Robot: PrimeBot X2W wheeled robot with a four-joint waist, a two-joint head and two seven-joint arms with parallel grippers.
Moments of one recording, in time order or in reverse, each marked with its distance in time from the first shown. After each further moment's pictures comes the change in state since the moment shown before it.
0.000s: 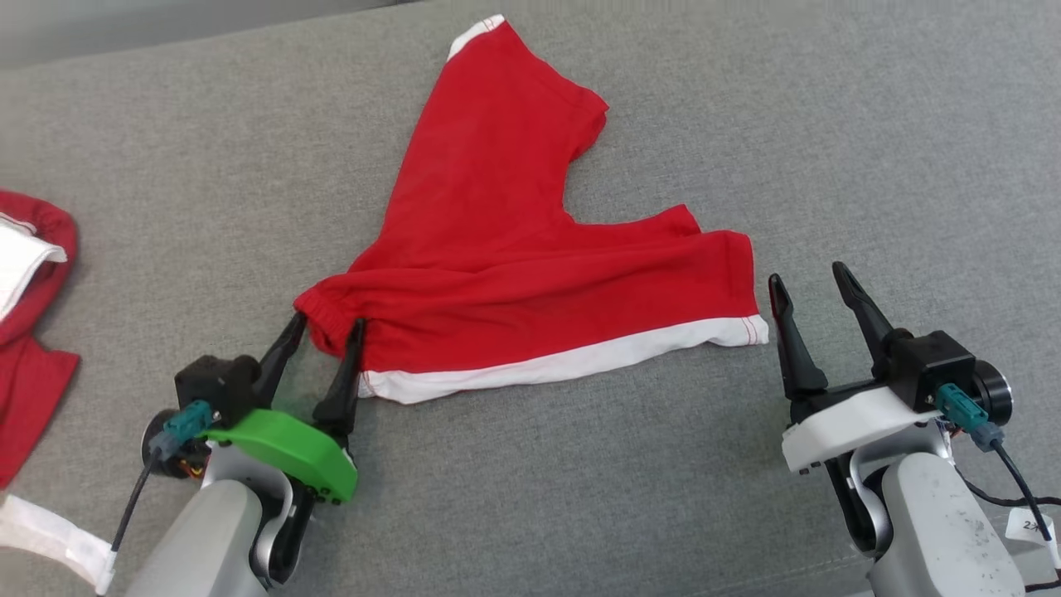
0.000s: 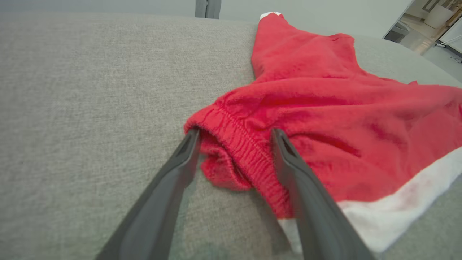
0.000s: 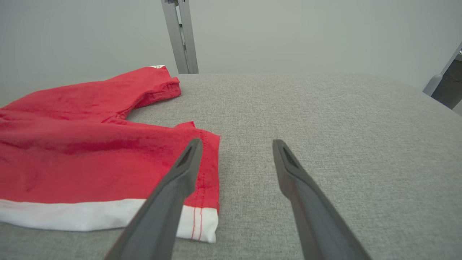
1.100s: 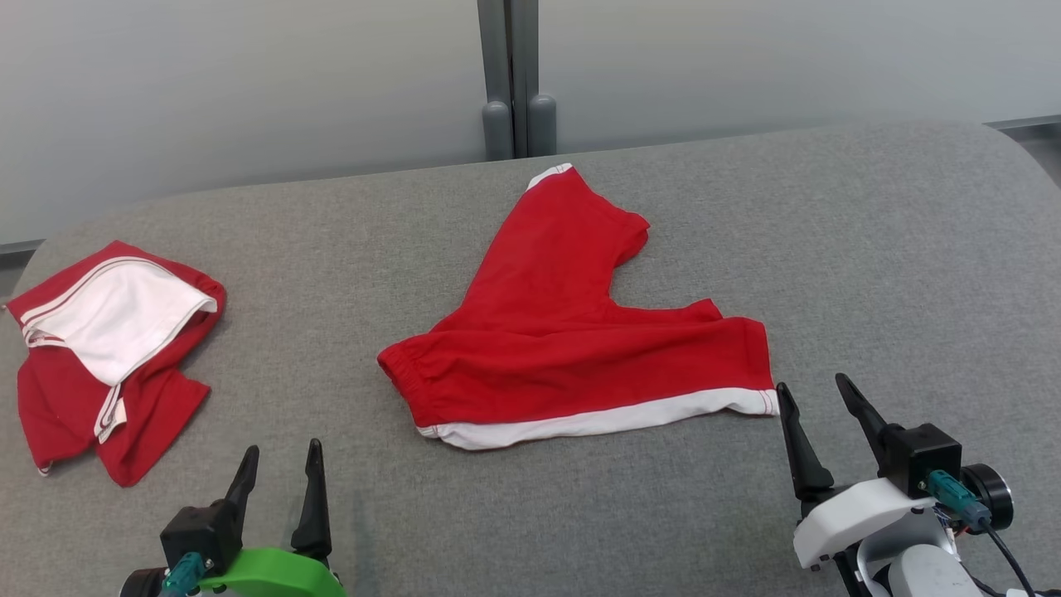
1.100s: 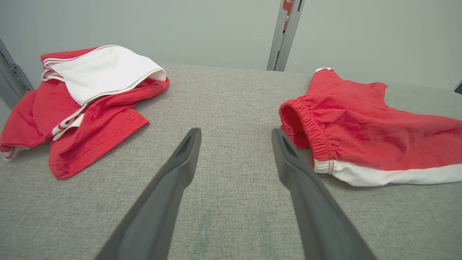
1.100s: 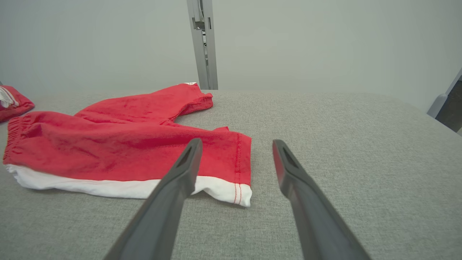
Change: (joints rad) left arm 0.369 -0.218 0.431 -0.128 0.379 0.000 0.001; right arm 0.161 0.000 -0.017 0.062 -0.012 0.000 0.000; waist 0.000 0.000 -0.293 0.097
